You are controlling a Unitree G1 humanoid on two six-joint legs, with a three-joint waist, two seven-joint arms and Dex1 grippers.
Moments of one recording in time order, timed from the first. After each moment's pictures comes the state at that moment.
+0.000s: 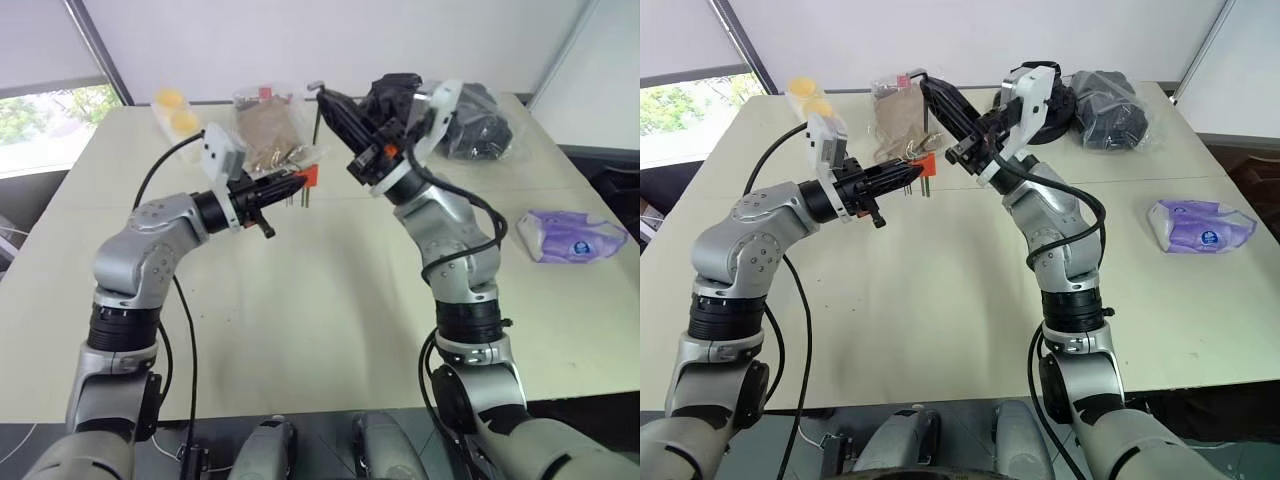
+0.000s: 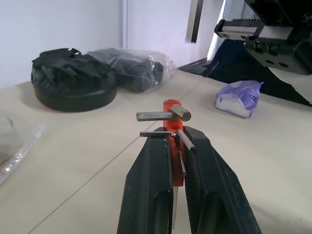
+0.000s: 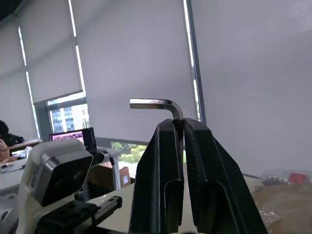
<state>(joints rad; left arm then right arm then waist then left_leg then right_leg) -0.68 0.48 0.05 -0.10 -0.60 0.64 -0.76 -0.77 -0.10 -0.04 -0.07 0.53 0.32 0.55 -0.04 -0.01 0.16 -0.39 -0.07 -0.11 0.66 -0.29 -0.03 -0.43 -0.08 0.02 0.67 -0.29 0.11</state>
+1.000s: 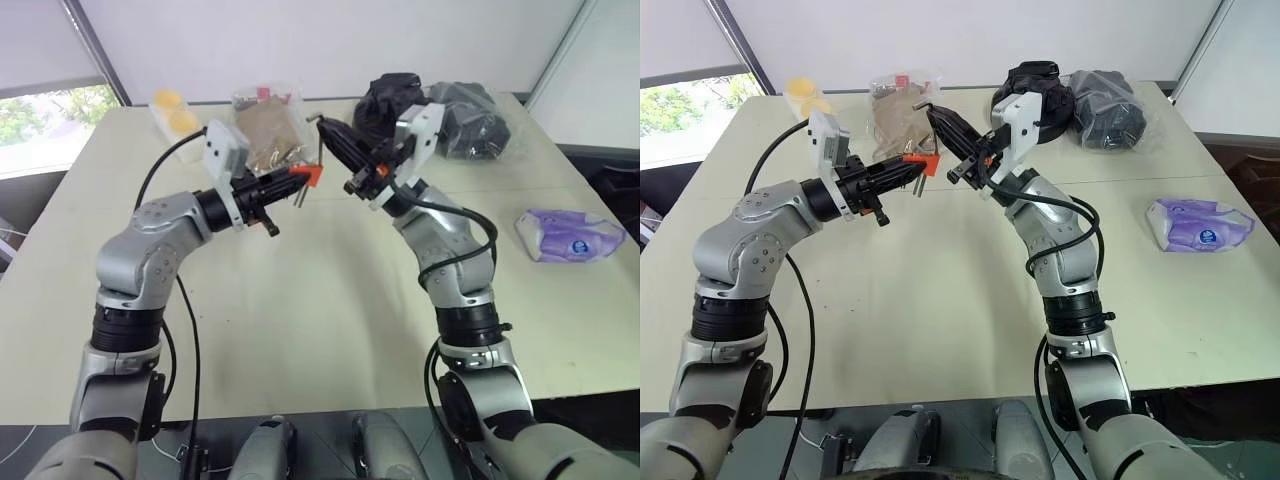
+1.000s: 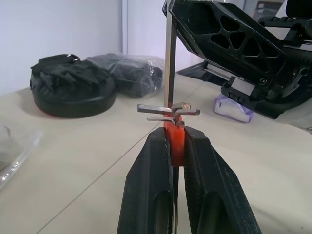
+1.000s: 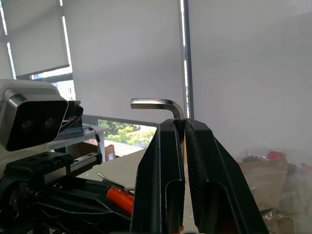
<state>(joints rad) -0.68 0.47 0.05 -0.13 -0.60 0.65 -0.73 -0.74 -0.13 -0.01 0.00 0.45 0.26 0.58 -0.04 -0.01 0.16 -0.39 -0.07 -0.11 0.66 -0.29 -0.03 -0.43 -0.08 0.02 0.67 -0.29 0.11</state>
